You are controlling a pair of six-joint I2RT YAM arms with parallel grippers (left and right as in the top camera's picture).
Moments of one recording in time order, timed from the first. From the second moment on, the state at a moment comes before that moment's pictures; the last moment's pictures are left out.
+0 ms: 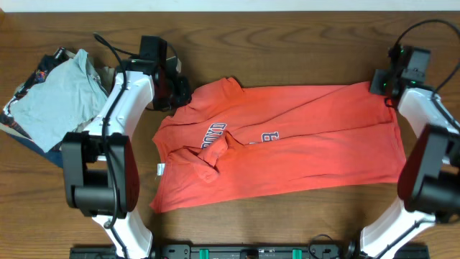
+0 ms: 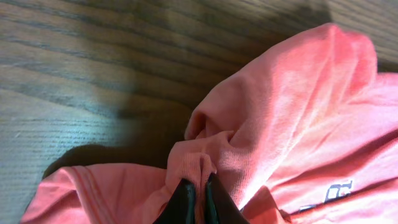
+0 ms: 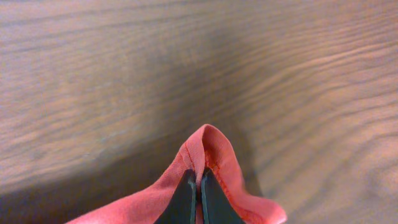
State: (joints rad) left arm -0.09 1.91 1.43 -0.83 0.32 -0.31; right arm -0.26 1.91 1.25 -0.24 0.04 0.00
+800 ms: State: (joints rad) left arm -0.07 1.76 1.42 -1.31 0.25 -0.33; right arm -0.34 1.73 1.25 -0.95 0.18 0.04
